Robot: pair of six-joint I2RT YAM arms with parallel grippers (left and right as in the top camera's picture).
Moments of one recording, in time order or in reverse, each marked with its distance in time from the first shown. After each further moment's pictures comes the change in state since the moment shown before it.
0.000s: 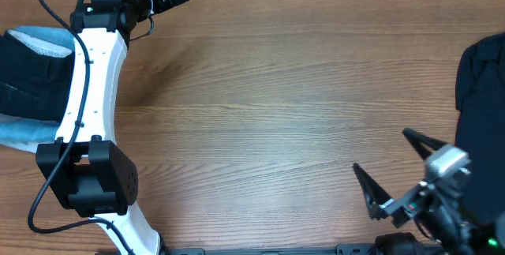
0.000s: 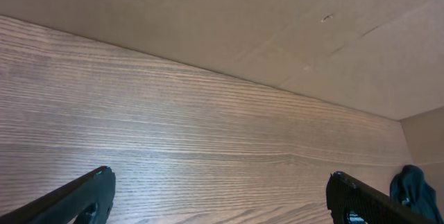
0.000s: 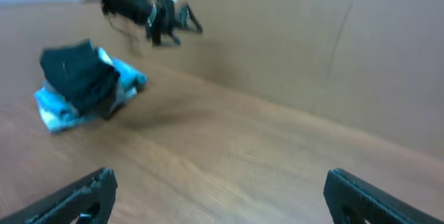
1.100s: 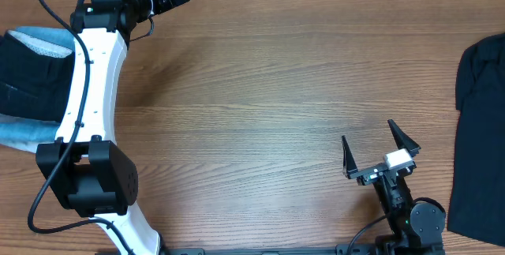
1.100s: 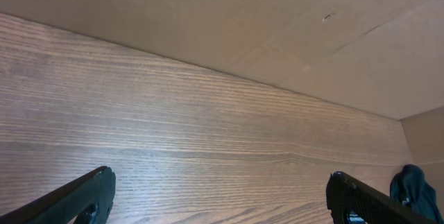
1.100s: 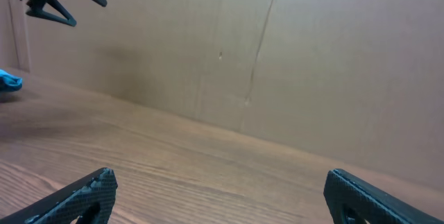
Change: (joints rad) left arm 0.000 0.000 0.000 -0.004 0.000 0.000; right arm 0.000 -0.392 -1.014 0.955 0.265 -0.053
